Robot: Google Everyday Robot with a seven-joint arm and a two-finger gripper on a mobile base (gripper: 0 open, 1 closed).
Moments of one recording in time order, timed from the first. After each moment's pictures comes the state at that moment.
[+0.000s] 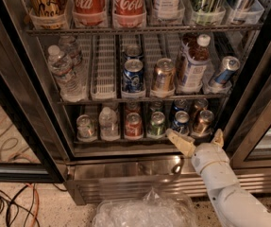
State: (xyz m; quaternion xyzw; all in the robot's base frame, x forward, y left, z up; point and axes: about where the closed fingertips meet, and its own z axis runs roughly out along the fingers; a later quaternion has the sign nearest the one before) arm 0.546 -0.209 0.706 0.02 0.73 0.10 0.67
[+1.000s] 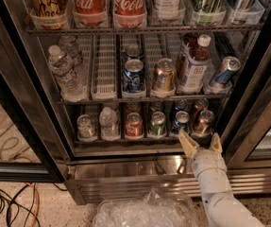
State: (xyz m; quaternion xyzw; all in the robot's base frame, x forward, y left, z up) arm 0.553 -0.233 0.666 0.06 0.72 0.05 0.69
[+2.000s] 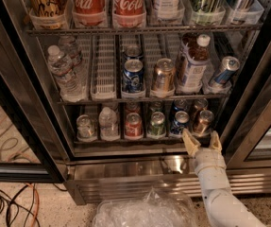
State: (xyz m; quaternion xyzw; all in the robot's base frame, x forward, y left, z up) arm 0.570 -0.251 0.648 0.06 0.71 0.02 0.70
